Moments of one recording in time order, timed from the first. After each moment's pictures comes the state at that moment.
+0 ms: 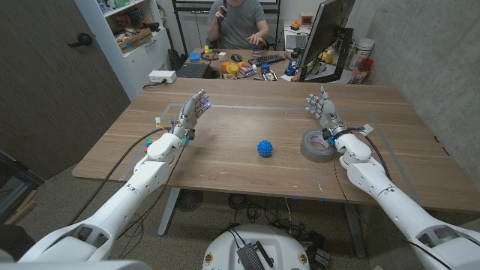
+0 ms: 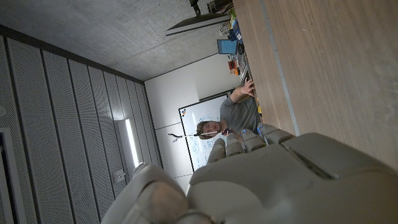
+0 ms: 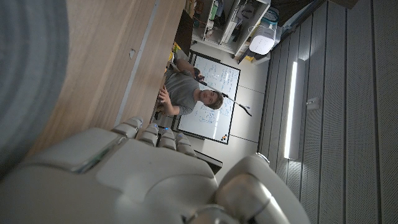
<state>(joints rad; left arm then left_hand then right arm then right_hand) 0.85 0.44 0.28 -1.33 -0.53 -0.20 -0.08 0.28 0.00 0.49 -0.13 0.19 0.14 -0.09 0.19 0.19 0.21 -0.08 0.20 0.19 0.13 -0.04 0.19 0.18 0.22 -0.04 0.20 0.18 -0.86 -0.43 -0.27 -1.29 0.54 0.30 0.05 0.07 0.08 0.02 0.08 0.29 0.17 0.08 0.19 0.18 0.29 0.07 0.24 0.19 0.11 0.00 0.19 0.18 0.16 0.06 0.23 0.18</state>
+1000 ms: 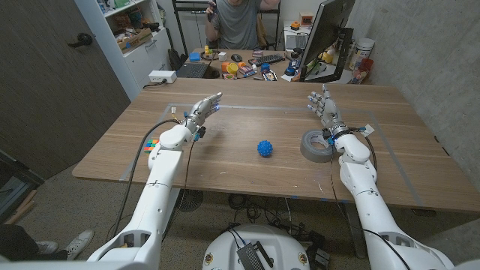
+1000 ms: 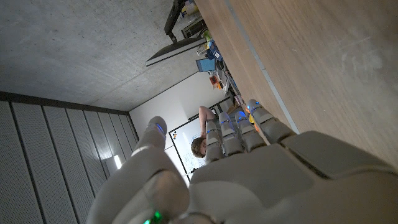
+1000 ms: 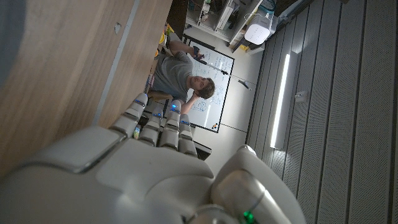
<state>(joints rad) 0.88 0.04 -0.06 -1.50 0.18 0.12 -0.32 0.32 -0.04 0.50 -0.16 0.20 0.18 -0.08 0.21 0.19 0.24 -0.08 0.21 0.19 0.13 -0.04 0.19 0.18 0.23 -0.04 0.20 0.18 -0.88 -0.04 0.17 -1.28 0.09 0.26 0.31 0.07 0.08 0.02 0.08 0.29 0.17 0.08 0.19 0.18 0.30 0.07 0.24 0.19 0.11 0.00 0.19 0.18 0.17 0.06 0.23 0.18</state>
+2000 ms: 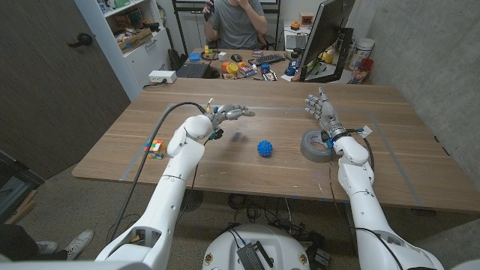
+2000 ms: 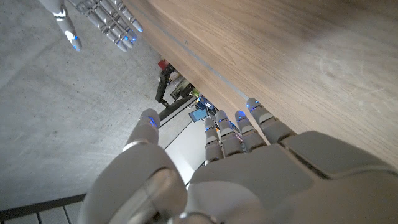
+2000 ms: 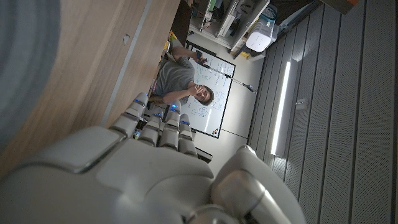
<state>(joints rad) 0.87 0.05 0.13 -1.67 0.78 0.27 -0.54 0.49 -0.19 0.43 -0.18 0.26 0.32 -0.14 0.25 0.19 0.34 -0.15 0.23 0.19 0.19 -0.04 0.20 0.18 0.29 -0.04 0.20 0.17 -0.86 0.03 0.24 -1.25 -0.01 0.27 0.38 0.07 0.08 0.02 0.08 0.29 0.17 0.08 0.19 0.18 0.30 0.07 0.24 0.19 0.11 0.00 0.19 0.18 0.17 0.06 0.22 0.18</state>
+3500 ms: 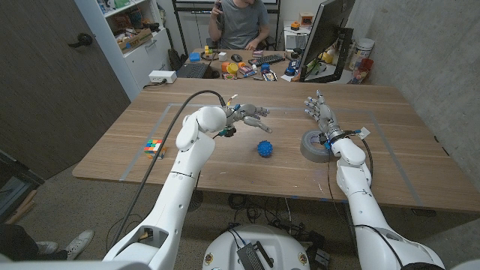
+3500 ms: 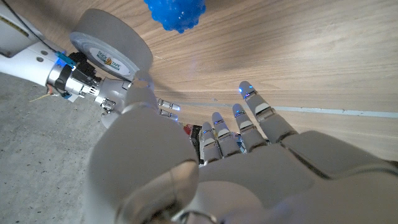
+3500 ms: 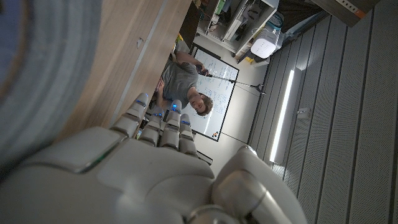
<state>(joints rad) 0.85 0.01 0.22 -1.79 0.91 0.21 -0.88 0.90 -0.13 0.15 -0.17 0.39 0.11 -0.12 0.18 0.20 0.20 -0.12 0.18 0.19 0.21 -0.04 0.18 0.18 0.44 -0.05 0.22 0.20 -0.84 0.02 0.24 -1.18 -0.07 0.33 0.37 0.07 0.09 0.02 0.08 0.29 0.17 0.08 0.19 0.18 0.30 0.07 0.24 0.19 0.11 0.01 0.19 0.18 0.16 0.07 0.21 0.18</state>
